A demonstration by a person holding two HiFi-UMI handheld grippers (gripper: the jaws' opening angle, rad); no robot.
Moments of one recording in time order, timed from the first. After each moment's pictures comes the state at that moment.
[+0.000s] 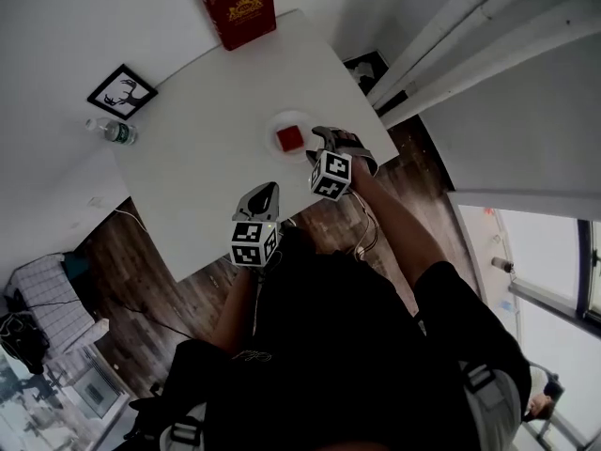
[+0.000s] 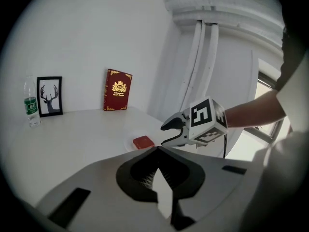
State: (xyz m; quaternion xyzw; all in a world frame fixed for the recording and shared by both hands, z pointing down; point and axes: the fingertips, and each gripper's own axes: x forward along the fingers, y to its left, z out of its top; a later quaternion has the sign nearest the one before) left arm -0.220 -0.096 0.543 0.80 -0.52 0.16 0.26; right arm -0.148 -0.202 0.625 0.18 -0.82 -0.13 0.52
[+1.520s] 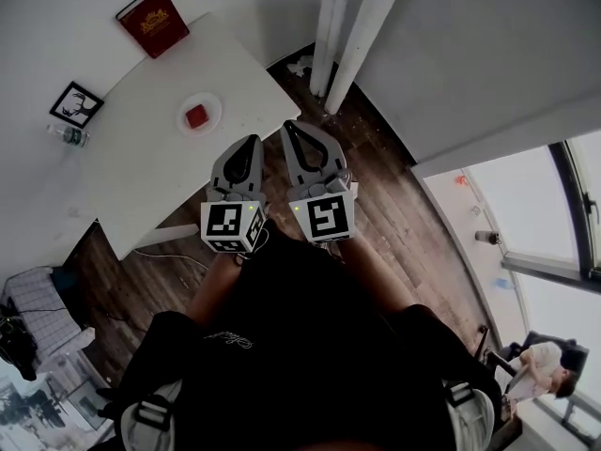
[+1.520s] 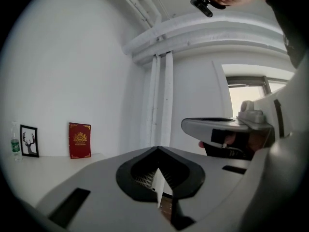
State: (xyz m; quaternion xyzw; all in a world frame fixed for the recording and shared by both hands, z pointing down) left arm 0.034 -0.044 0.371 0.85 -0.52 0.03 0.06; right arm 0.090 -0.042 0.323 0.49 -0.86 -0.12 0.05
